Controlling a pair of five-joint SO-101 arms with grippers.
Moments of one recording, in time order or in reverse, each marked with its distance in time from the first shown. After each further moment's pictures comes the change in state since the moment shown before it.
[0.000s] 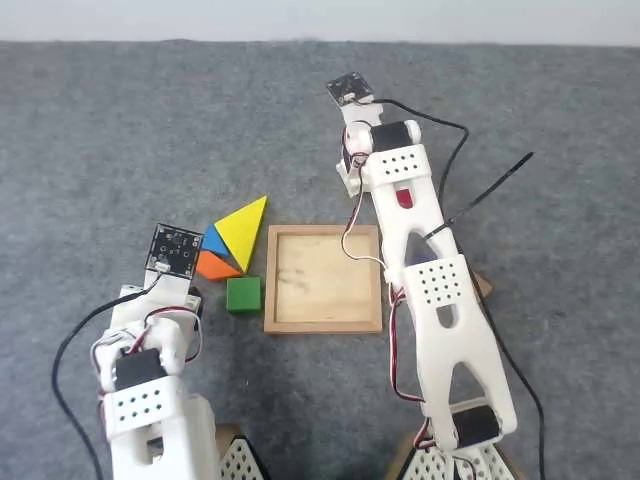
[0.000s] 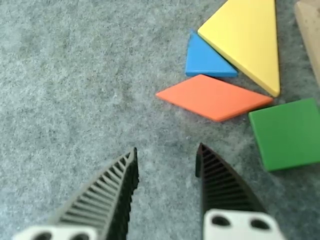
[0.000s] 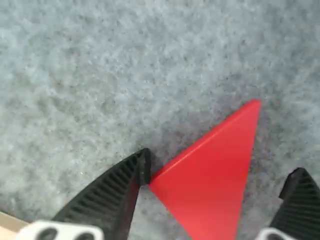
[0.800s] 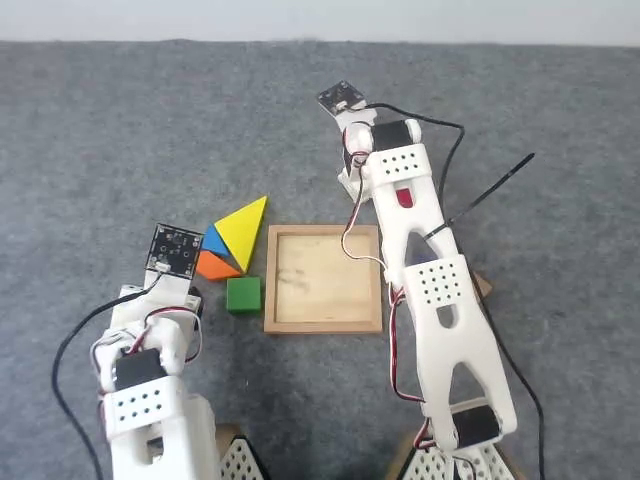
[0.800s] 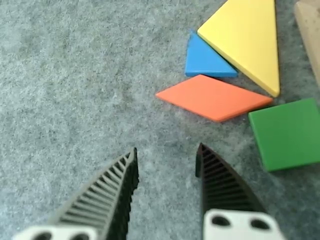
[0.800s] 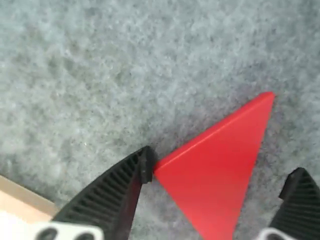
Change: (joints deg) left arm 0.1 0.0 0.0 0.0 0.0; right arm 0.0 0.0 -0.1 5.1 8.7
